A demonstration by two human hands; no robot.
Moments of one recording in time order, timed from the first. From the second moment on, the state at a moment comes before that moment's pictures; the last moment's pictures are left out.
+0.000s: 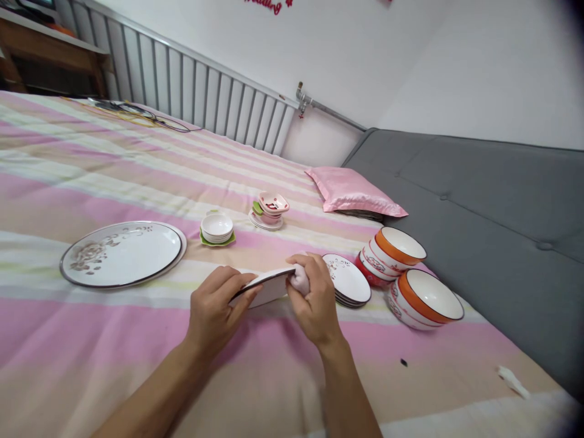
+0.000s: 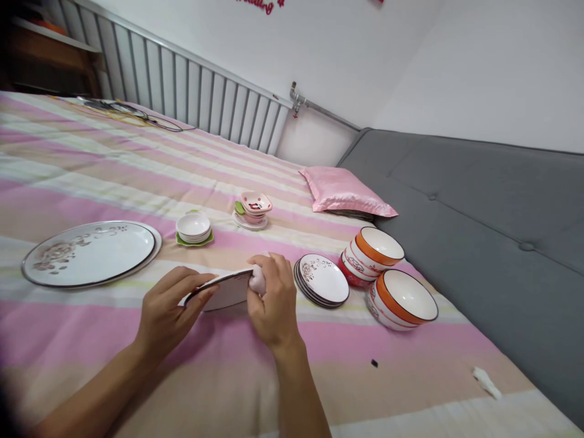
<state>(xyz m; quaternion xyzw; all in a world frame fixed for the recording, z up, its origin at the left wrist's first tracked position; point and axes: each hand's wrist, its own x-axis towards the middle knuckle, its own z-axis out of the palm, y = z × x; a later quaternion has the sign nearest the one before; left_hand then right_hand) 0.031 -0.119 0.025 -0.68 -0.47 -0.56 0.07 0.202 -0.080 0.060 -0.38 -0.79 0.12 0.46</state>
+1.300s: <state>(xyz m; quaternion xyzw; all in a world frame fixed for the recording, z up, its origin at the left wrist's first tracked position) 0.030 -0.119 0.022 -0.69 -0.50 -0.52 0.10 0.203 -0.077 0.058 -0.38 -0.77 0.14 0.49</state>
